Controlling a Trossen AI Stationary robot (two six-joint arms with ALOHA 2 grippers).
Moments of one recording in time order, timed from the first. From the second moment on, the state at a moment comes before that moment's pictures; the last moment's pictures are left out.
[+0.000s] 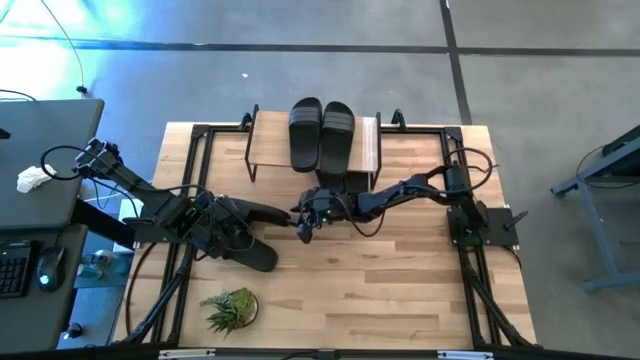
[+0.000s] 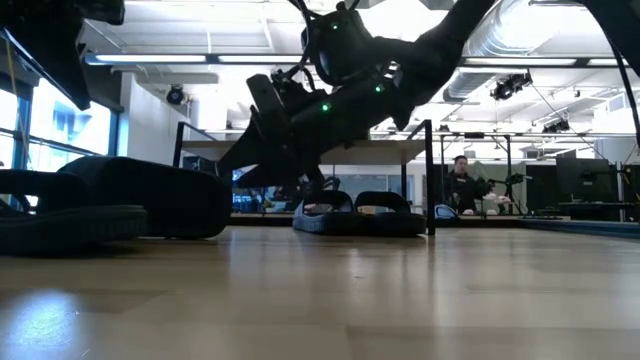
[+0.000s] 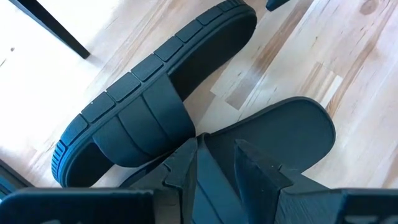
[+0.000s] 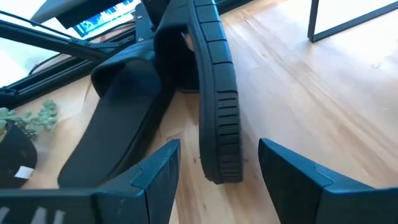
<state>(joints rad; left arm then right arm) -0.45 1.05 0.87 -1.18 -0.46 -1.12 0.00 2.10 1.21 0.45 0.04 0.39</state>
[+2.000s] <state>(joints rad) -0.45 1.05 0.87 -0.90 -0.41 -0.79 0.42 1.74 1.61 -1.05 0.31 1.31</state>
